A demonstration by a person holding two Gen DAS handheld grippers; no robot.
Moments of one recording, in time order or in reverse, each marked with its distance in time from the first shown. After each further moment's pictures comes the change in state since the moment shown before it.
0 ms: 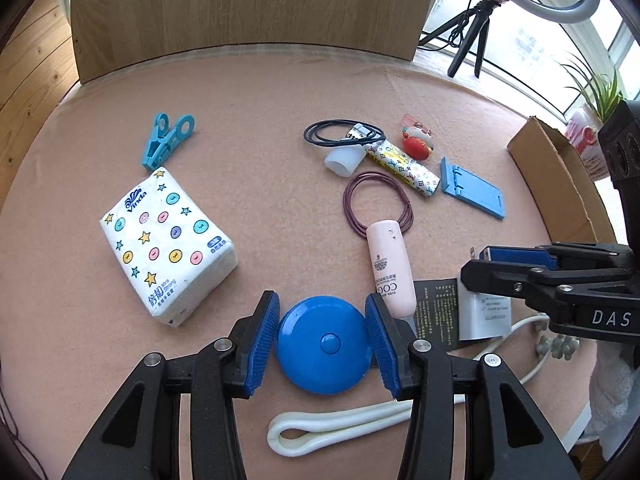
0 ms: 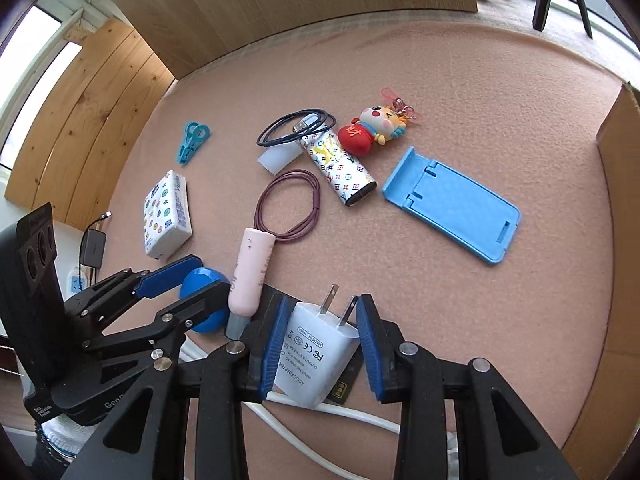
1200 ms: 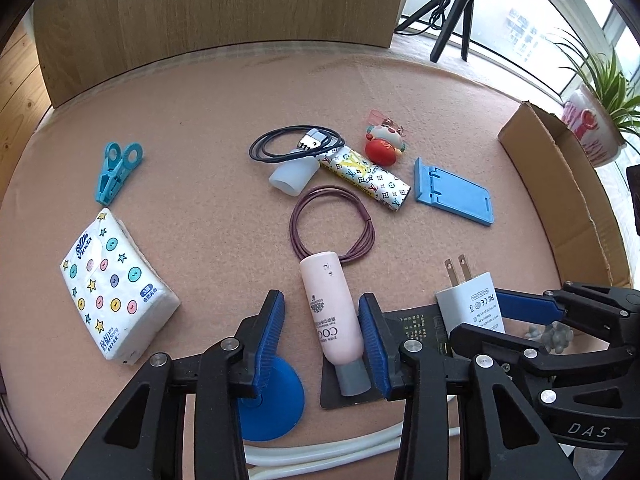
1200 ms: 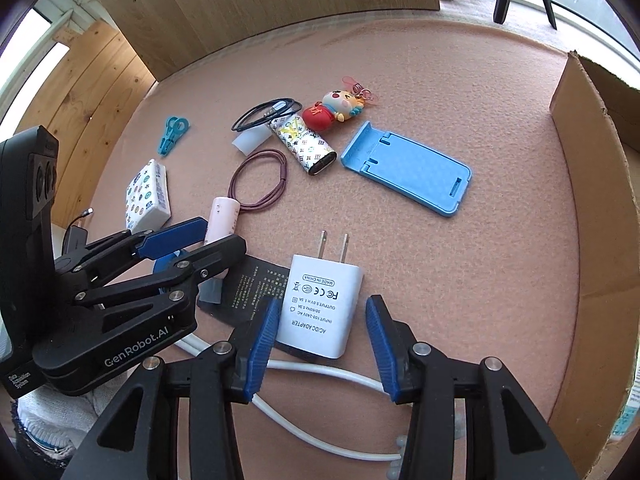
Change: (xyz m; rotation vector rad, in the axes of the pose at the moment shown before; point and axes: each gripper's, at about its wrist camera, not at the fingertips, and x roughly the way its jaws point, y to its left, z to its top) left arm 0.022 -0.039 0.025 0.059 0.040 -0.002; right arm -0.007 -0.010 -0.023 0.038 -0.014 -0.071
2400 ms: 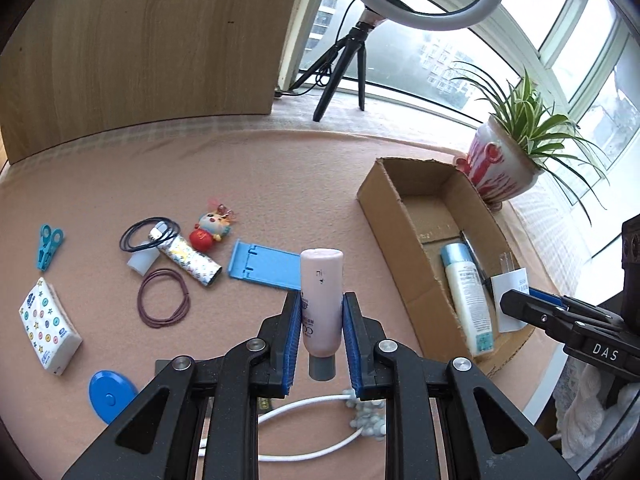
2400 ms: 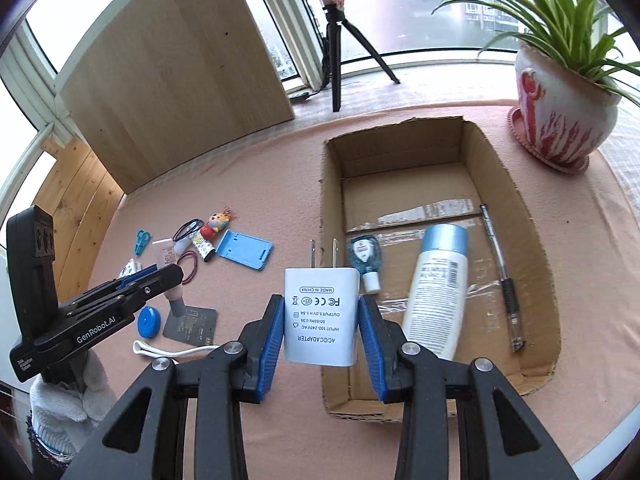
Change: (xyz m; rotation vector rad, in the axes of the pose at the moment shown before) left arm -0.067 -0.120 0.033 0.047 -0.149 -0.215; right arm -0.157 -0.125 -0.053 0.208 -0.310 -0.096
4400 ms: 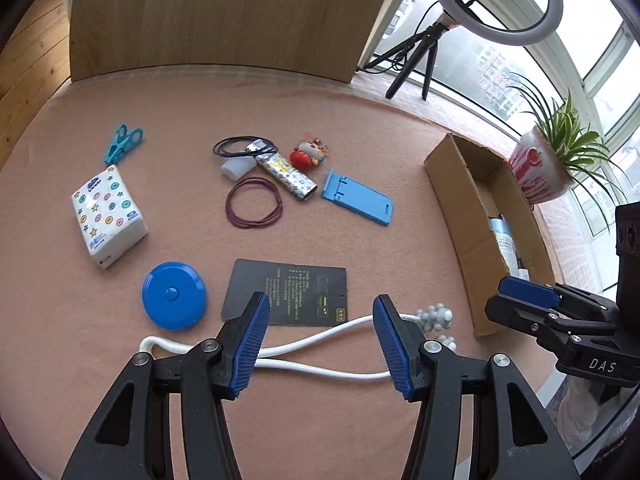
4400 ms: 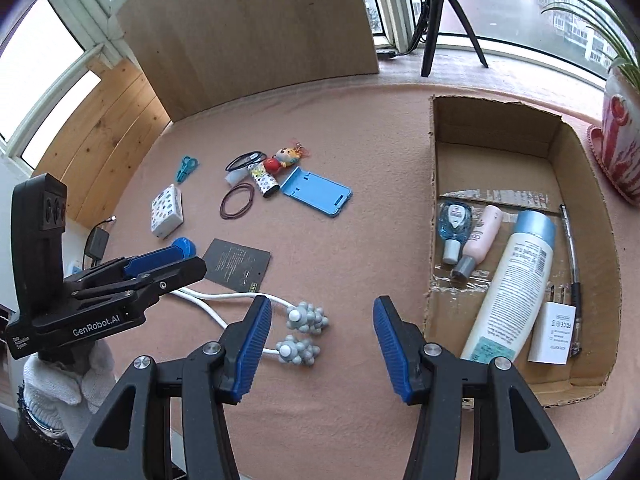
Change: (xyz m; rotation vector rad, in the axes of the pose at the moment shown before) left arm -0.039 0.081 -0.082 -0.207 0.034 0.104; right arm 0.036 0.071 -0.031 -0.230 0.156 0.114
